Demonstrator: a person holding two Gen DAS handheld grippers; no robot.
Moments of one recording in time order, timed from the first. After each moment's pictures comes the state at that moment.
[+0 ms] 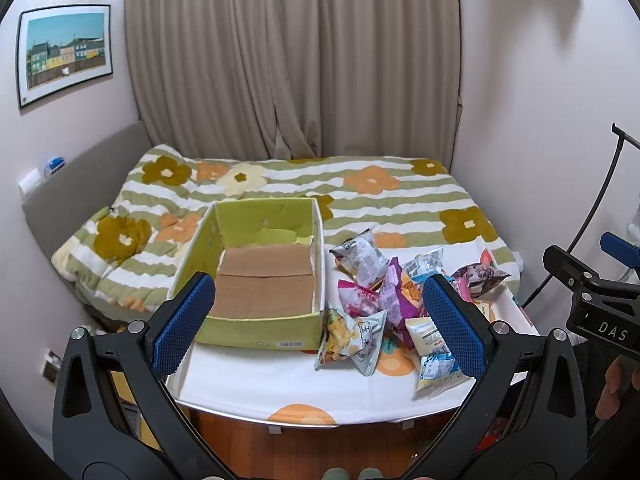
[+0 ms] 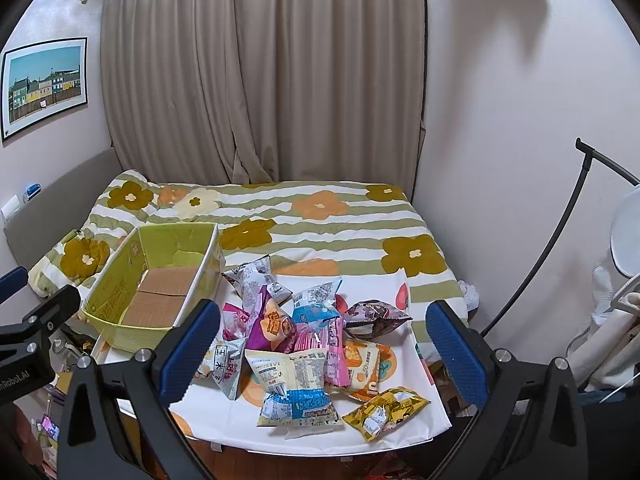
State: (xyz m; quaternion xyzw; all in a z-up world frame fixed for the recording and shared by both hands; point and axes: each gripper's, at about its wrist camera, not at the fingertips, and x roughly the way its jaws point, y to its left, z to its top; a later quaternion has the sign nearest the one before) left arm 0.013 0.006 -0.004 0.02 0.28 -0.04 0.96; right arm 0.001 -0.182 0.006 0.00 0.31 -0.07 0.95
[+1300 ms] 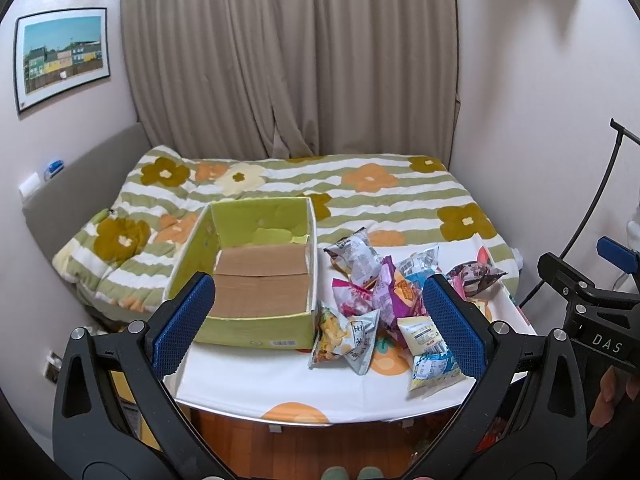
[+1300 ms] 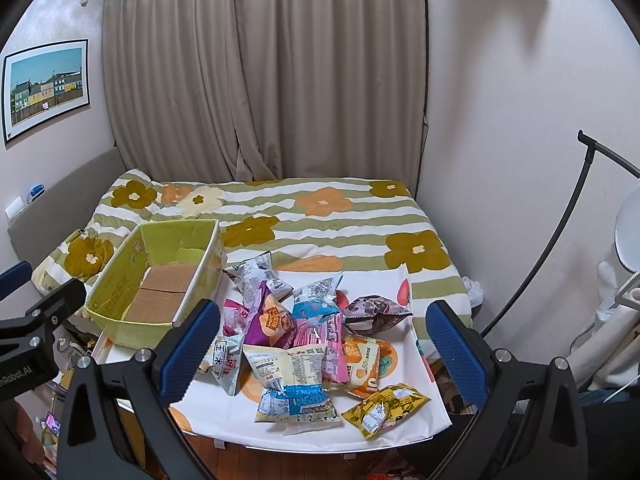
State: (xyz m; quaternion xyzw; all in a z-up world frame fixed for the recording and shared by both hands) left arm 0.007 -0.005 -0.001 0.03 0.28 -0.04 0.96; right arm -0.006 -0.187 0.006 0.01 0.31 -0.06 0.95
